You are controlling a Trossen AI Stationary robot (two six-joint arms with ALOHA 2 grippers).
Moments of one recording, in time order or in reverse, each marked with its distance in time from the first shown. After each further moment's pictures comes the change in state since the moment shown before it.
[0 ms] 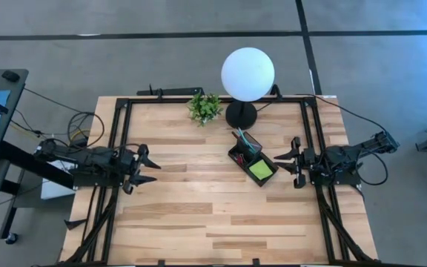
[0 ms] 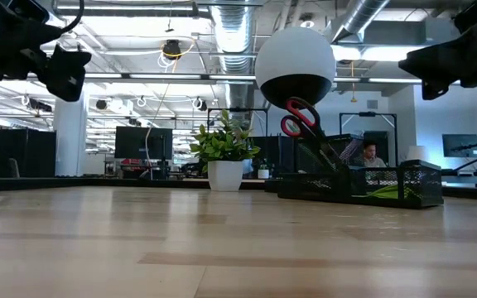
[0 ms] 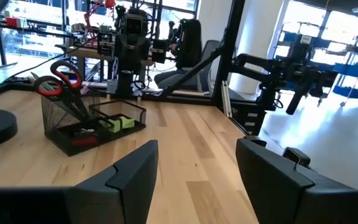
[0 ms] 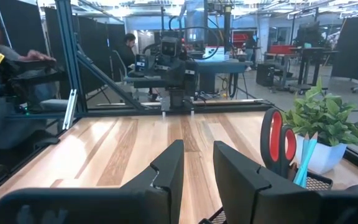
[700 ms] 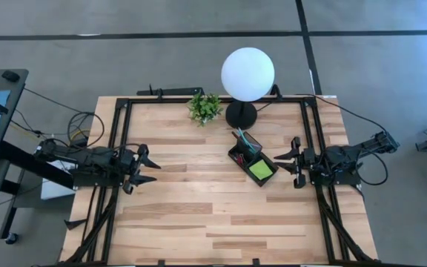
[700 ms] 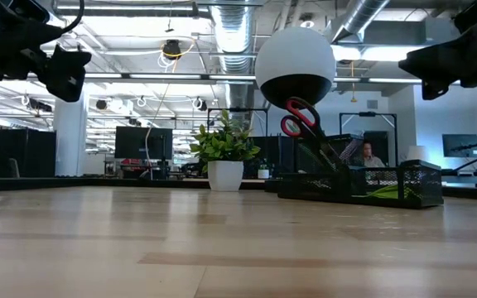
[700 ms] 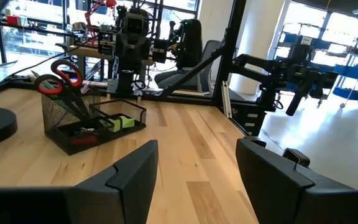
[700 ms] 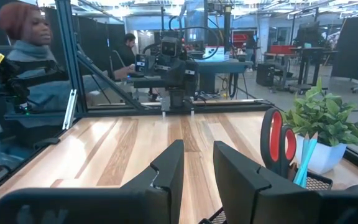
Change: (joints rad) left arm 0.000 0.000 0.000 -0.003 -0.002 -0.010; right arm 0.000 0.000 0.000 0.000 0.000 0.000
